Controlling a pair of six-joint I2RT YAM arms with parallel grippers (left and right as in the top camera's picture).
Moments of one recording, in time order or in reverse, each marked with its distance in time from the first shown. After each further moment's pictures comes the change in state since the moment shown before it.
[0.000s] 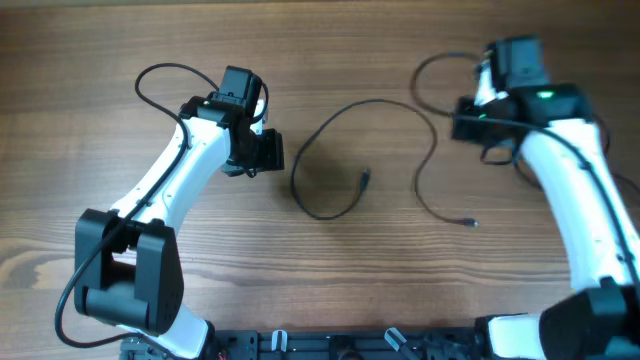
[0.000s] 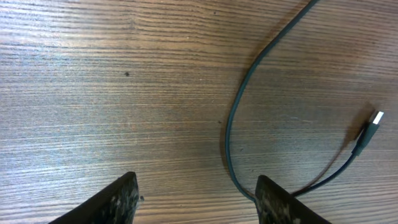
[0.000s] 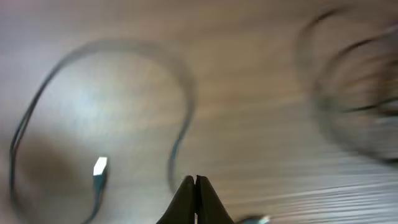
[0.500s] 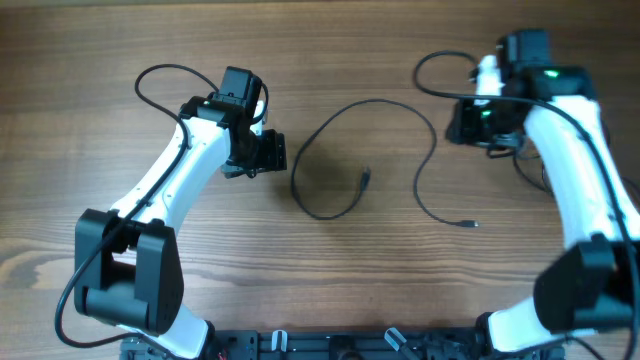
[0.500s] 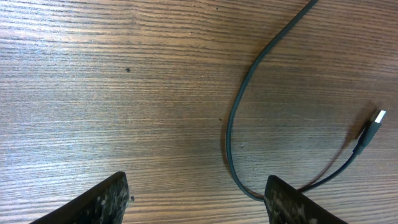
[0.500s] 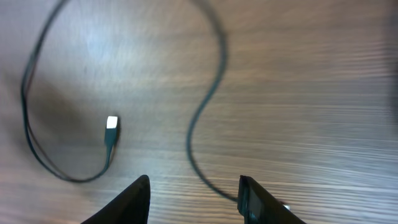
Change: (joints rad) left arm 0.000 0.000 0.000 -0.007 0.000 -0.006; right arm -0.006 0.173 0.055 -0.121 -0.214 -0.128
